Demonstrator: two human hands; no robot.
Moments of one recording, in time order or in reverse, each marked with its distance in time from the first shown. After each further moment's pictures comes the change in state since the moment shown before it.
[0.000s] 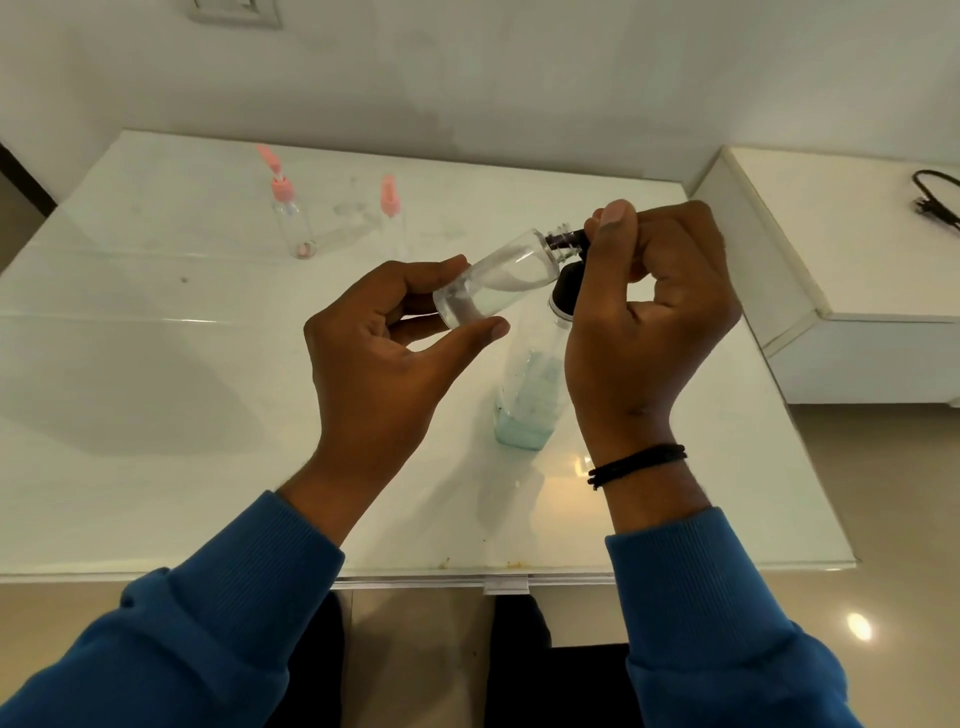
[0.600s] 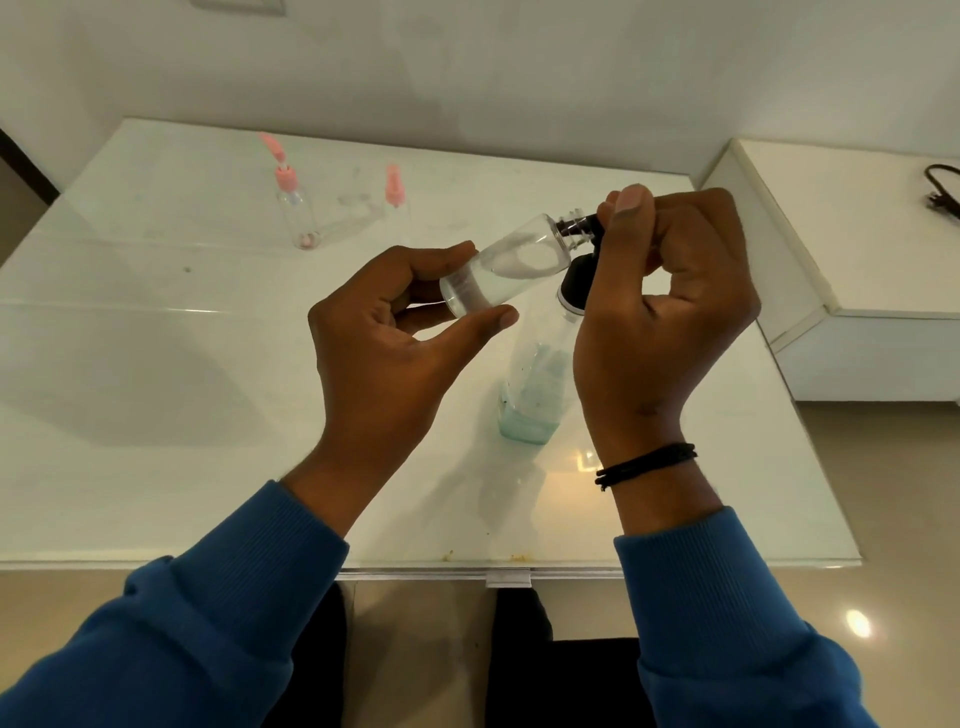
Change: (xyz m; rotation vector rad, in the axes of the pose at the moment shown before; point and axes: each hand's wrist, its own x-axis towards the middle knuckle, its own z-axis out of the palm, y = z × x) left_hand 0.001 0.001 0.000 0.029 0.002 0.022; right_hand -0.002 -0.002 -0.001 0.015 0.013 0.009
